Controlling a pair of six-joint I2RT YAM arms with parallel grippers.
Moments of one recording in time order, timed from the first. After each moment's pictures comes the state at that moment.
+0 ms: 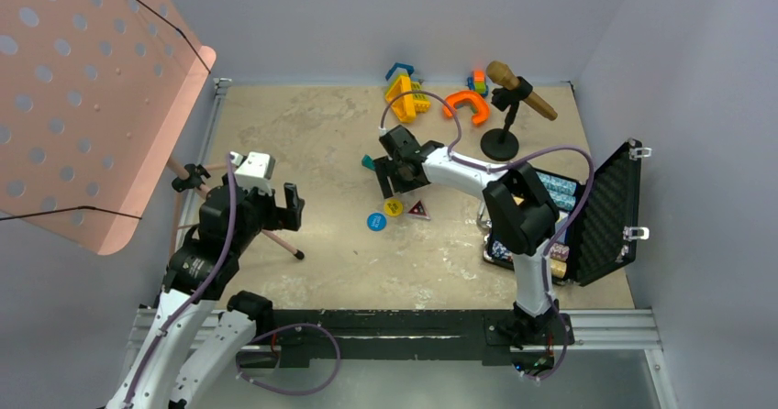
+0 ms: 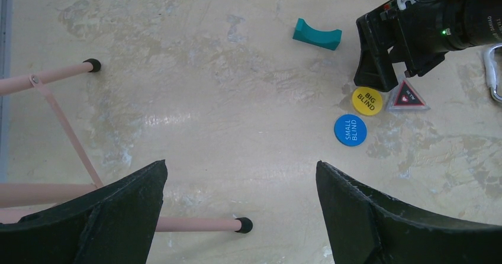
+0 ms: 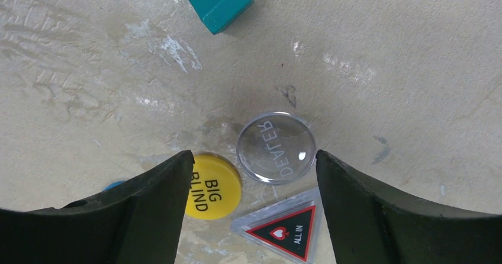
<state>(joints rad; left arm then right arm) -0.34 0.57 0.80 -0.65 -0.09 -0.13 0.70 2.02 1.47 -0.51 0.15 0.31</state>
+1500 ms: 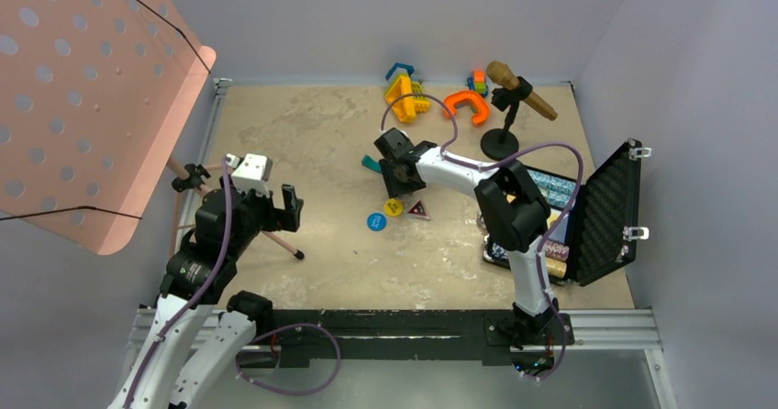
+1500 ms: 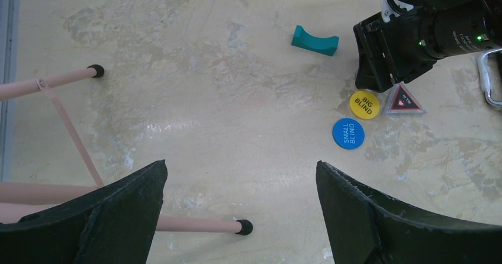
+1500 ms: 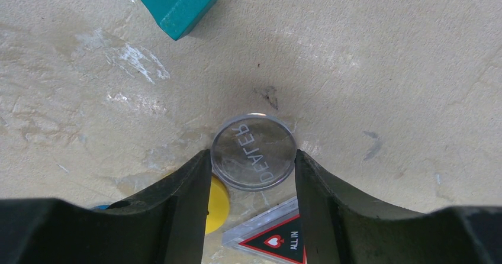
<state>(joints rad) -0.34 0.54 0.80 -0.65 -0.09 -0.13 0.71 2.09 1.52 -0.57 0.24 0.36</state>
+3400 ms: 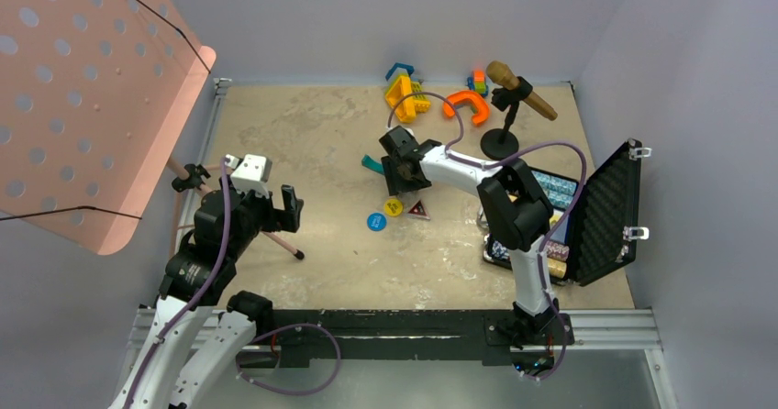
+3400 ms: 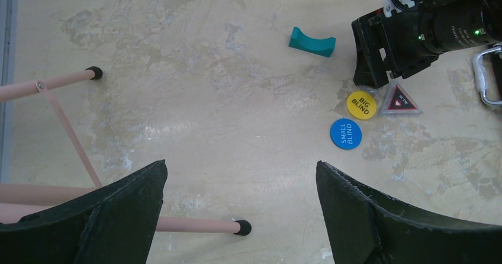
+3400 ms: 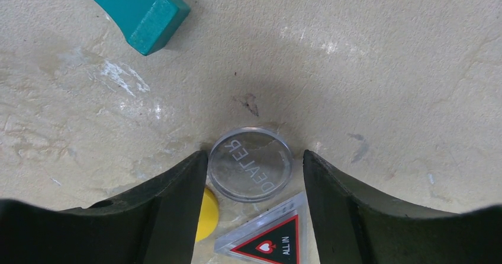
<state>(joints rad) -0.34 0.53 0.80 -0.65 -0.08 -0.13 0.69 2.08 1.51 -0.55 0.24 0.40</state>
